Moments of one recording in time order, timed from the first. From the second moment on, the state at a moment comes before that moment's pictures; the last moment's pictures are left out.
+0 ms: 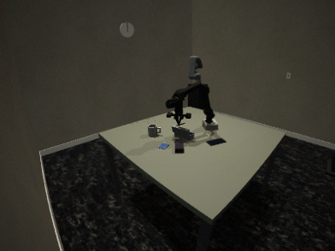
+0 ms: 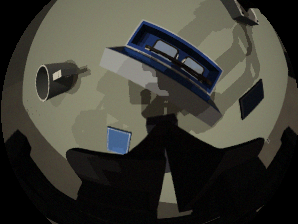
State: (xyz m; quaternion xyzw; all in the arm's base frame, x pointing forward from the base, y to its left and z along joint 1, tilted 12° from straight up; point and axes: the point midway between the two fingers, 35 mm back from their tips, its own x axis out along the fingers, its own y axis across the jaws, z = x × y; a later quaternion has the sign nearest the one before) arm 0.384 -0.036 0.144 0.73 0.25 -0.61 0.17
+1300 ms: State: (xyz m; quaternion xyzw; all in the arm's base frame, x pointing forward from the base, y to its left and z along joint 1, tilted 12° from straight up) arm 0.405 -0.033 0.090 0.75 0.09 -0.65 -0.02
